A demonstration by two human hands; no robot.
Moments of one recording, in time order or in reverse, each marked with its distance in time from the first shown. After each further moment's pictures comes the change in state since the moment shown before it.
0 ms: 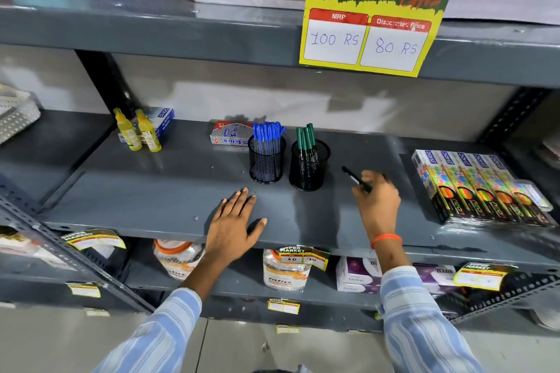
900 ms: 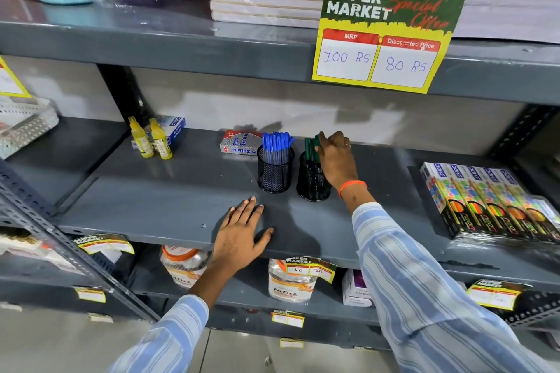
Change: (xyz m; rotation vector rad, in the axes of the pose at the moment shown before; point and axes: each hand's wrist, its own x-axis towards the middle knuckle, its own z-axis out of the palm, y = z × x) left_hand 0.003 -0.006 0.007 0.034 0.021 0.014; right_hand 0.068 -0.080 0.062 -0.300 -0.286 -0.420
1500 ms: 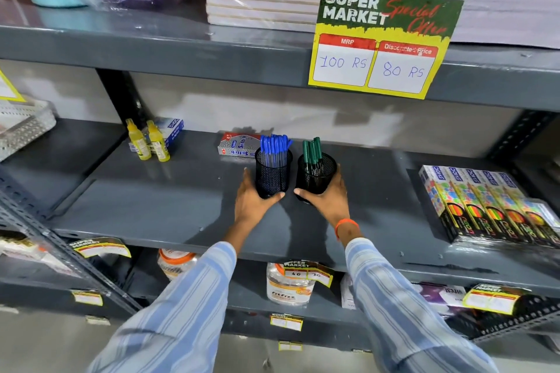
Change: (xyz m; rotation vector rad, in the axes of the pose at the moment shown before) left_hand 0.083 0.022 -0.016 -0.723 0.055 -0.476; right_hand -0.051 0.014 0.048 0.581 -0.053 0.396
